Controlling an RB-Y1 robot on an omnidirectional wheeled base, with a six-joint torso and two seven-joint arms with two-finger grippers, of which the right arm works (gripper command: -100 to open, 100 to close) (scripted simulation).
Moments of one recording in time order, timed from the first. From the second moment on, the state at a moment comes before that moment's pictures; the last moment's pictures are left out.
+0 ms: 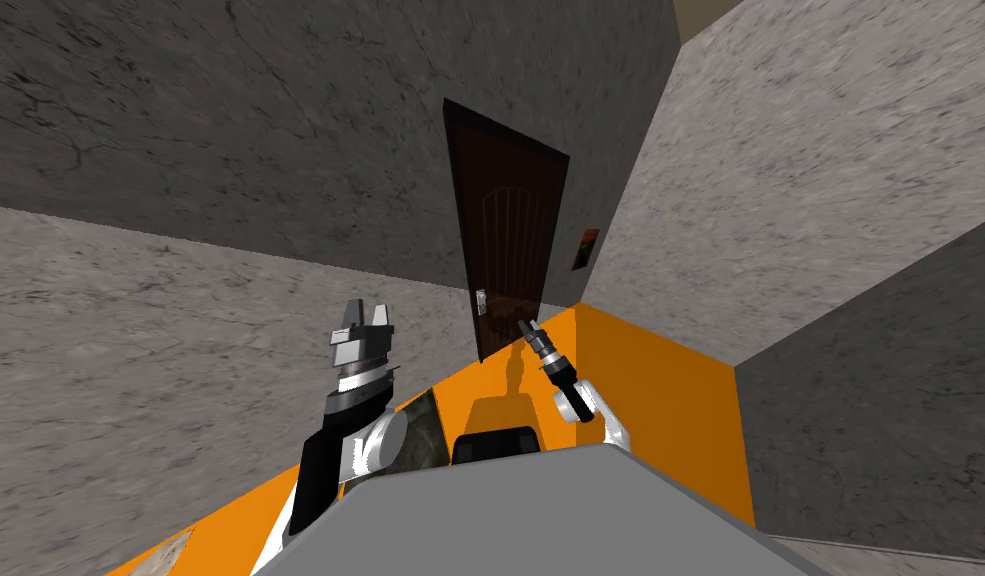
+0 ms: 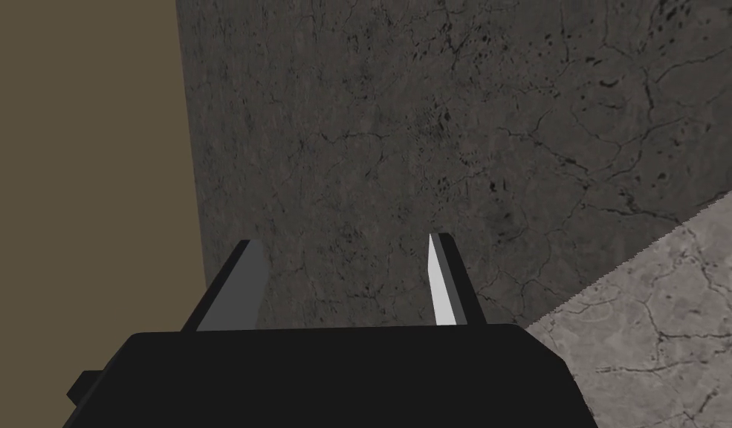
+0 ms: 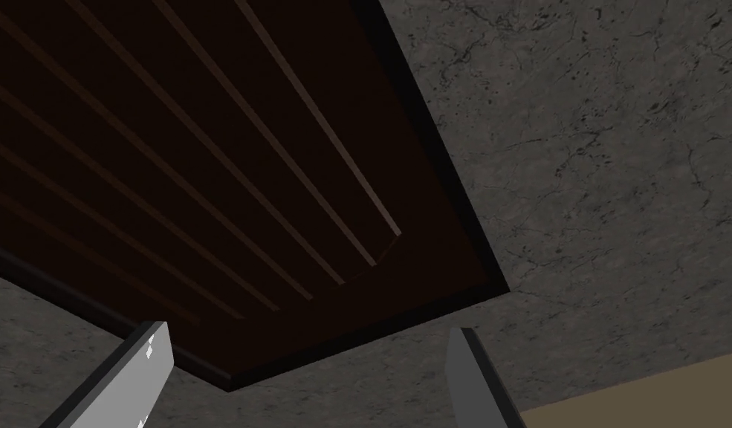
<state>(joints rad) 0.26 -0.13 0.07 -1.78 0.57 -0.50 0.28</state>
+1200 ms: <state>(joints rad) 0.13 -0.15 0.08 -1.51 0.79 -0.53 0.46</state>
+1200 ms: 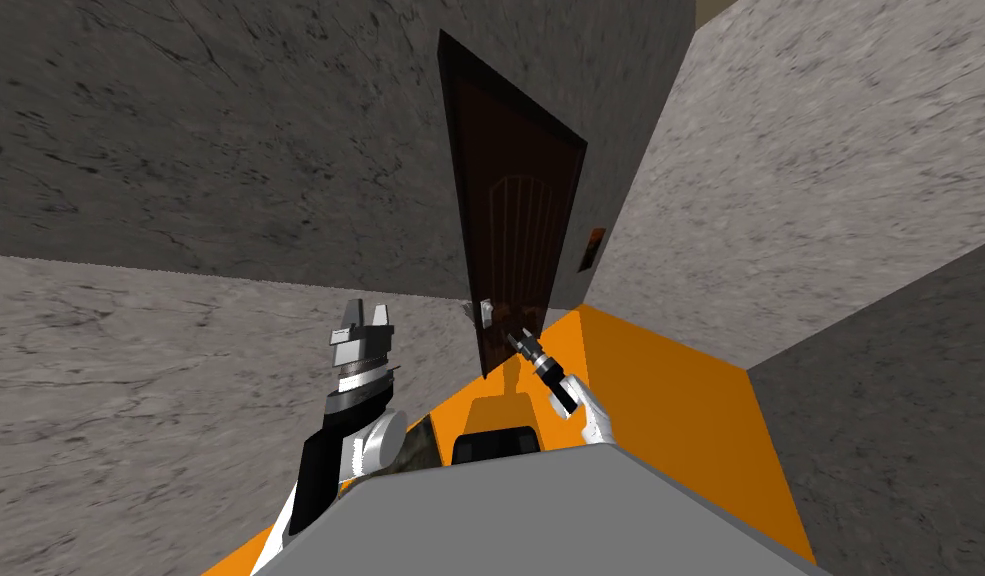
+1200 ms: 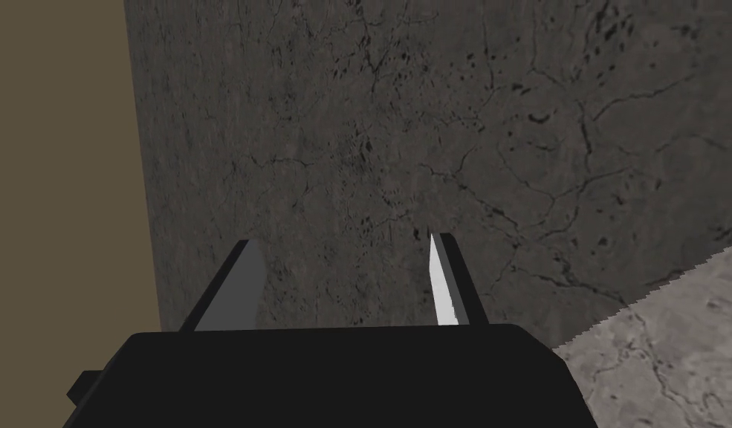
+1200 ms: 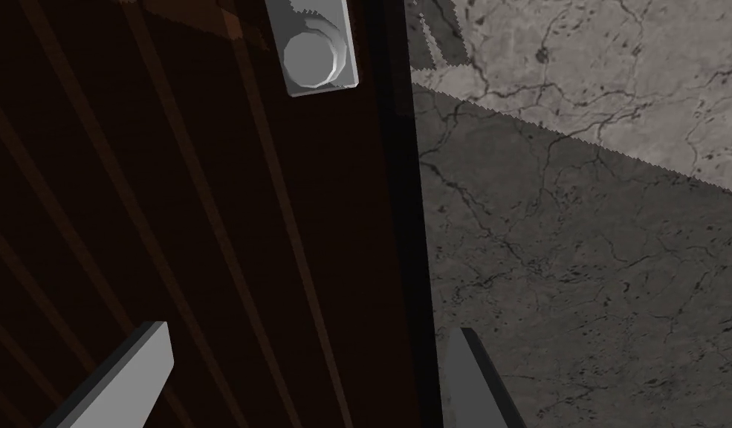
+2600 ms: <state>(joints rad) 0.04 -0.23 -0.01 -1.28 0.83 -0.61 0.56</state>
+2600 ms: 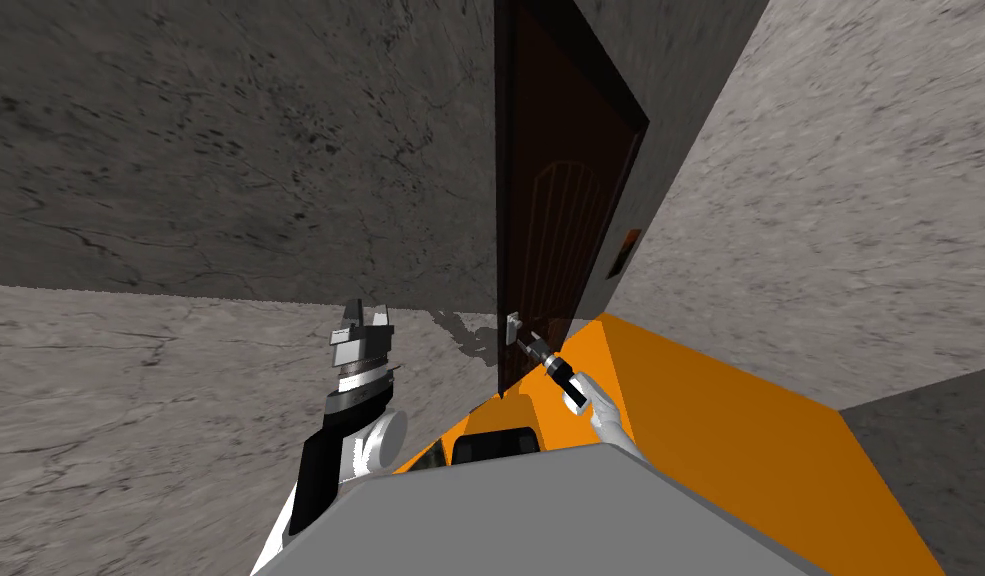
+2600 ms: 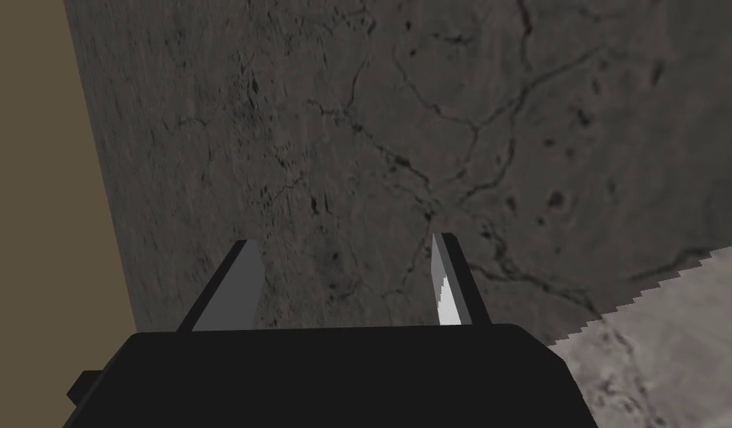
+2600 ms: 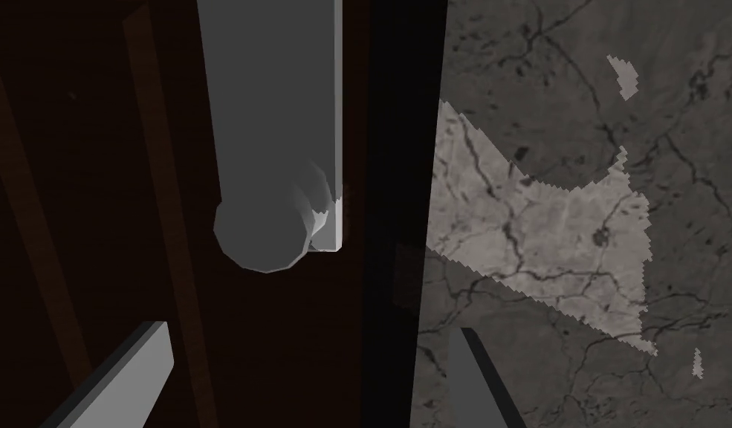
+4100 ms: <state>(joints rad) -0.01 -0.30 -0.11 -1.16 0.77 -0.68 0.56</state>
